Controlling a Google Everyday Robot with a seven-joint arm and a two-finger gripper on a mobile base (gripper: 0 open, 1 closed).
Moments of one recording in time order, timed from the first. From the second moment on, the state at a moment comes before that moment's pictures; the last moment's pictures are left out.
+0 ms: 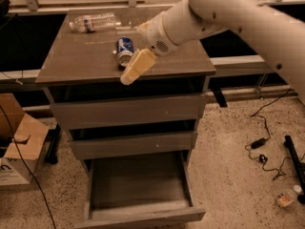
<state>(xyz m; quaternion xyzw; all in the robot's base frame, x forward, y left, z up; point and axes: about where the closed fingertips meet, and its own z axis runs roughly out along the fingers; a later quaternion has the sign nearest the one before) 0.639 0.042 0.923 -0.60 0.67 0.17 0.40</state>
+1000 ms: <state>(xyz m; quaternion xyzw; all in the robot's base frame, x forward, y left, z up) 0.721 0.078 0.883 -0.56 0.67 0.23 0.43</state>
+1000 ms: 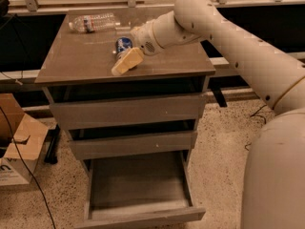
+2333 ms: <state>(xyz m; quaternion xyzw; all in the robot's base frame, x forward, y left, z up) 0.779 0.095 0.848 -0.48 0.68 0.27 0.49</state>
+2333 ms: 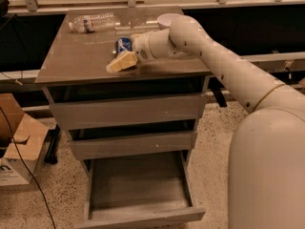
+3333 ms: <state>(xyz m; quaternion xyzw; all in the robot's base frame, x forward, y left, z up) 0.794 0.091 0.842 -0.45 0.68 0.28 0.50</state>
